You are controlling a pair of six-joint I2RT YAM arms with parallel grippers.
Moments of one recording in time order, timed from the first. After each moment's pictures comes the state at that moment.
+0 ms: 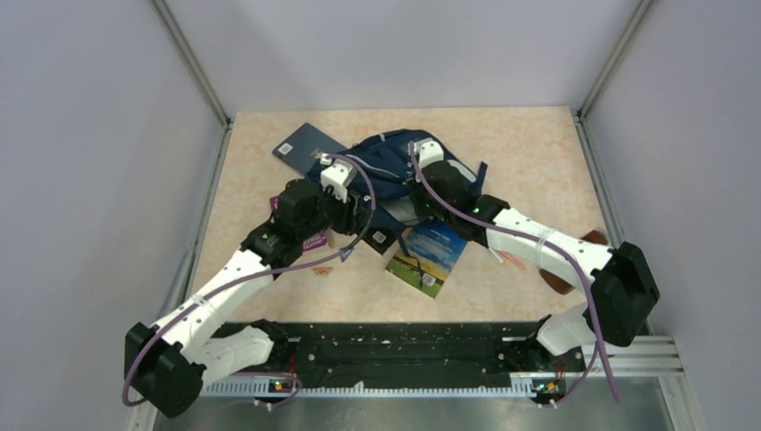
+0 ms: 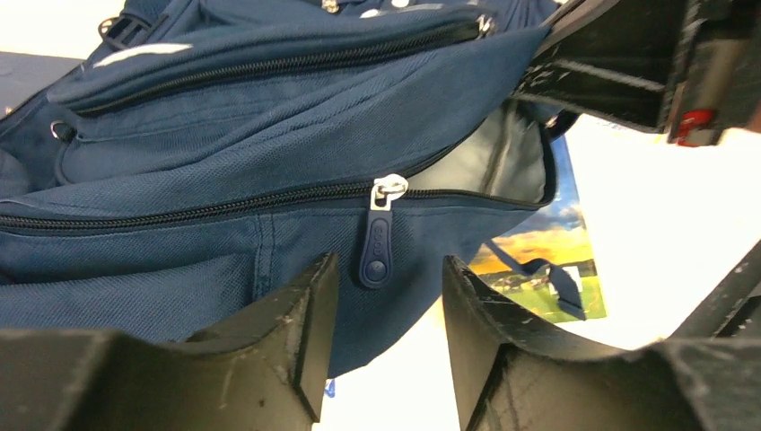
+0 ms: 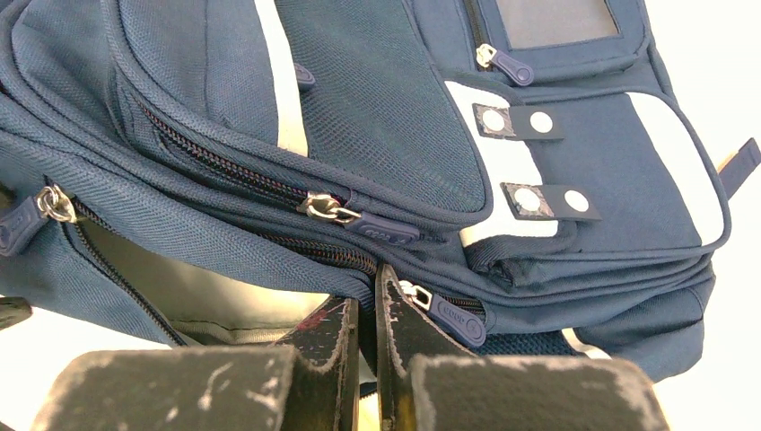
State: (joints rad) left arm -0.55 1.02 0.82 -0.16 0.17 -0.08; right arm 0.81 1.44 1.12 -0.20 0.29 0.23
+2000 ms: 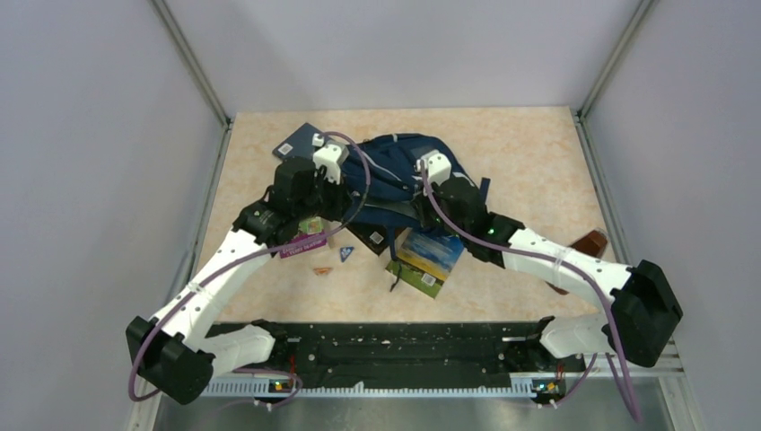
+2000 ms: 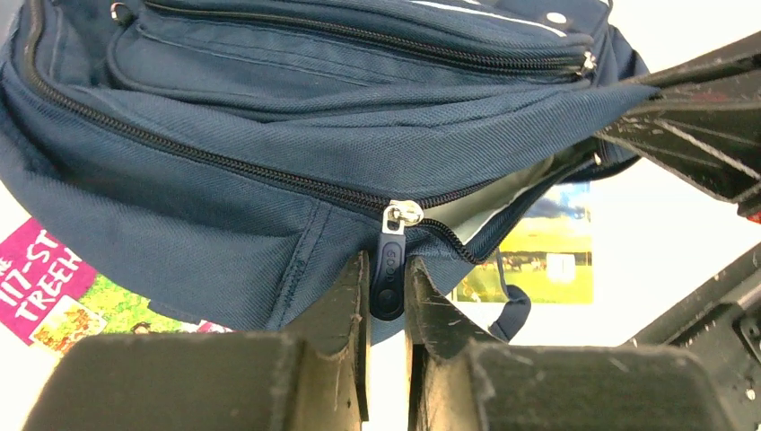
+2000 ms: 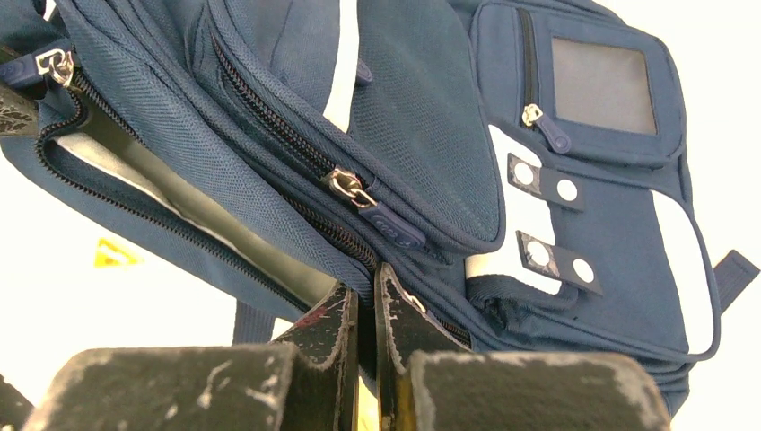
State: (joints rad) left arm -0.49 1.12 1.06 -0.45 0.10 -0.15; right arm 0.82 1.31 0.93 0.00 0.21 0.15
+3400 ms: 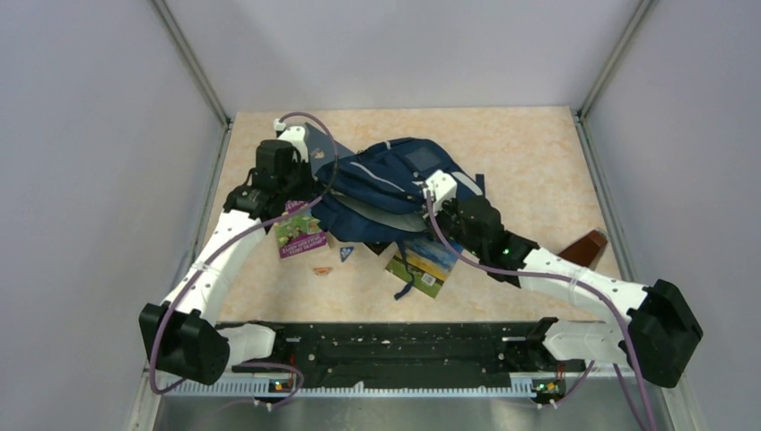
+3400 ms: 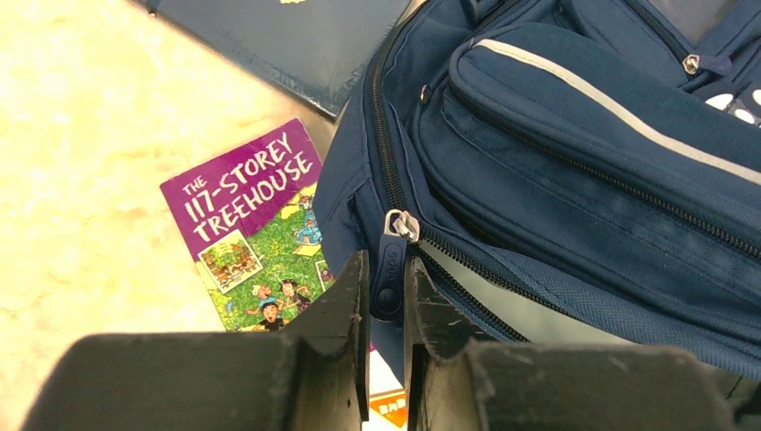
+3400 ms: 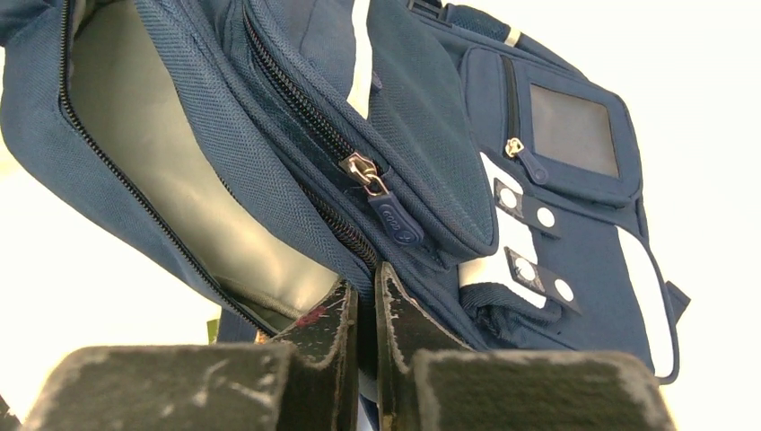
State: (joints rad) left arm -0.26 1.22 1.12 -0.50 -0.06 -0.15; right arm 0.81 1.15 0.72 0.16 0.11 -0.09
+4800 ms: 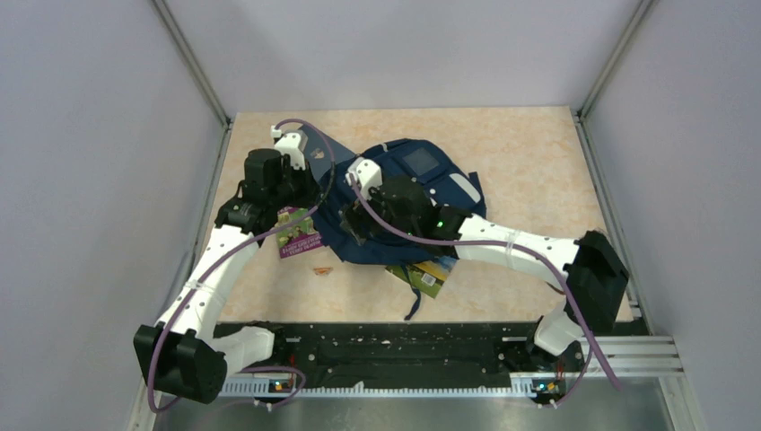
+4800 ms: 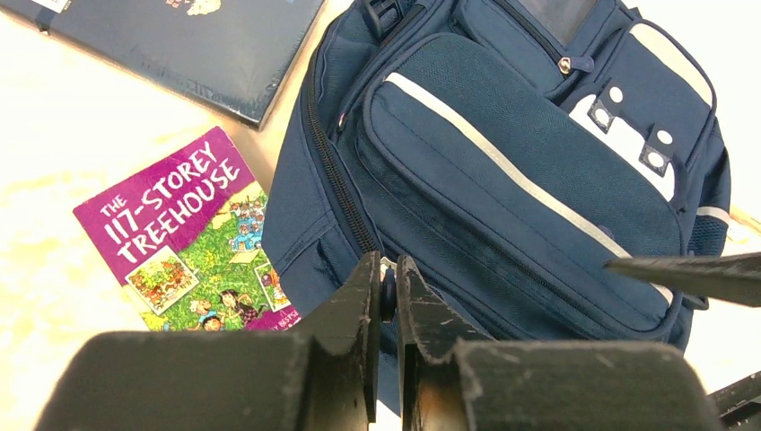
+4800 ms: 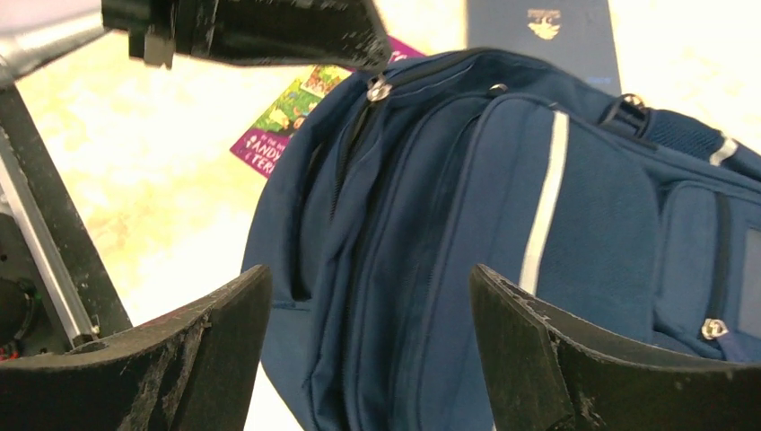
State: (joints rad) left arm -0.22 1.13 1.04 -0.43 0.18 -0.17; right arm 1.01 1.57 1.24 -0.02 0.06 0.02
